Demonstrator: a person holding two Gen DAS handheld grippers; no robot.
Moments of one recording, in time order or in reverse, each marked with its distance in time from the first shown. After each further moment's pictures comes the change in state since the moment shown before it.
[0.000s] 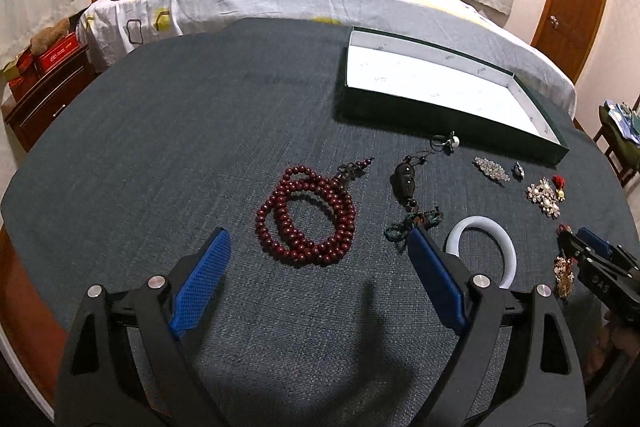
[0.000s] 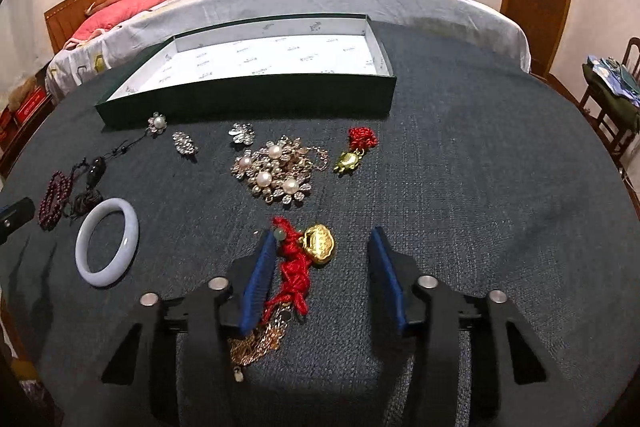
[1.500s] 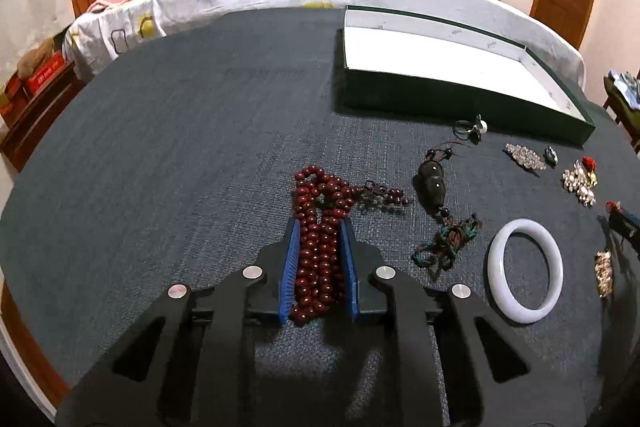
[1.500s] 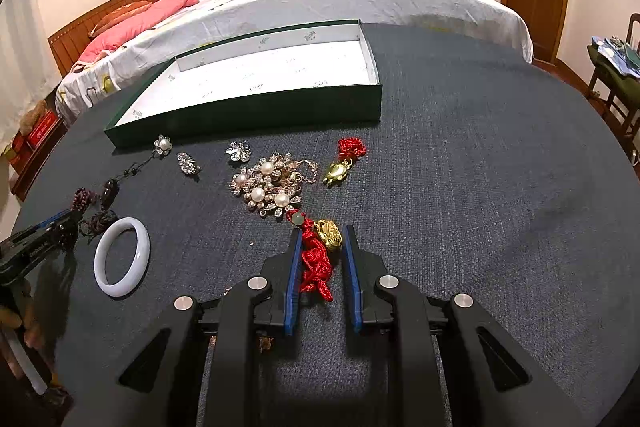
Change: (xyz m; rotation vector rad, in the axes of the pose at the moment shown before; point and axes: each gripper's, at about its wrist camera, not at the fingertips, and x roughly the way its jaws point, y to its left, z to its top) left arm 0.045 -0.005 0.009 0.096 0.030 0.034; right arm -0.004 -0.021 0.008 0.069 -0.018 0.063
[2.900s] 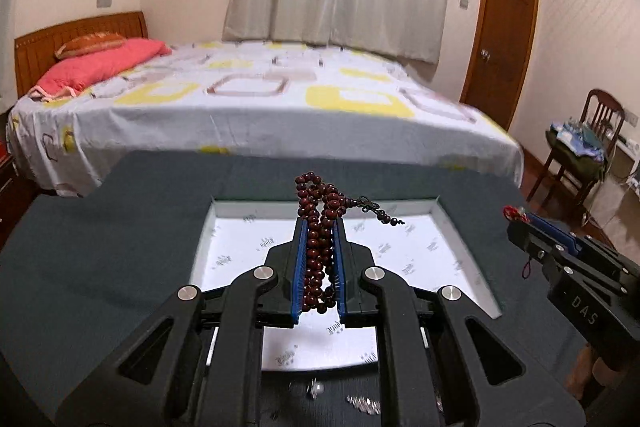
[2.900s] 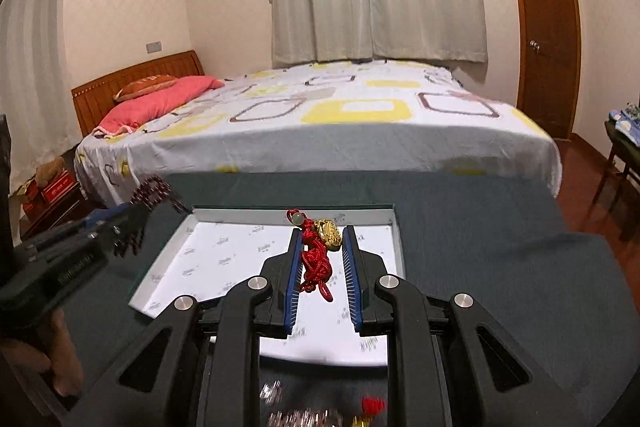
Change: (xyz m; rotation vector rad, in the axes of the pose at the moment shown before) left arm 0.000 -0.112 0.175 0.049 -0.275 -0.223; right arm 0.014 0.022 0.161 -0.048 -0.283 0.071
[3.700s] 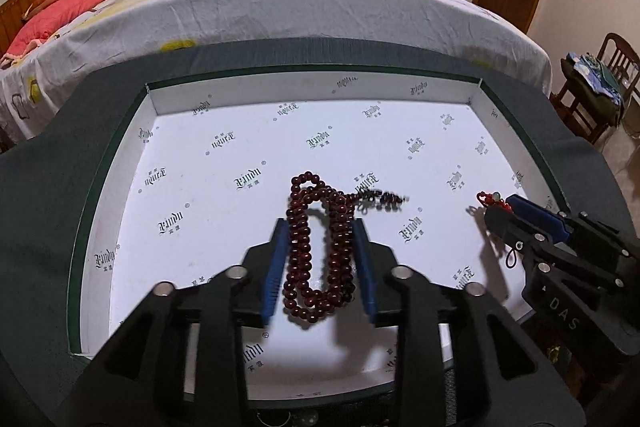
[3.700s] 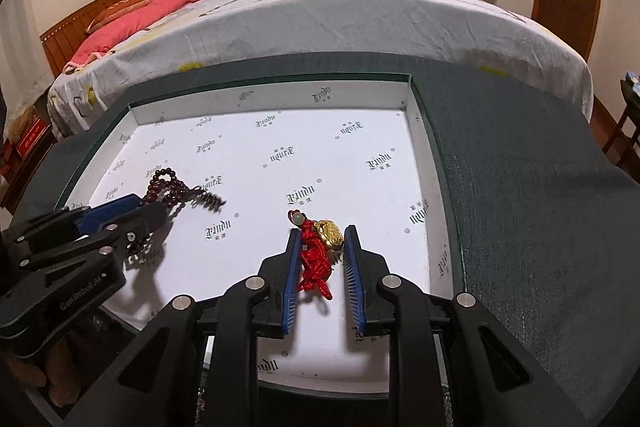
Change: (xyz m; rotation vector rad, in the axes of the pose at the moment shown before) left arm 0.100 -0.004 -0.057 0.041 0.305 -0.003; right arm 0.097 -0.012 -0.053 -0.026 0.297 -0.027
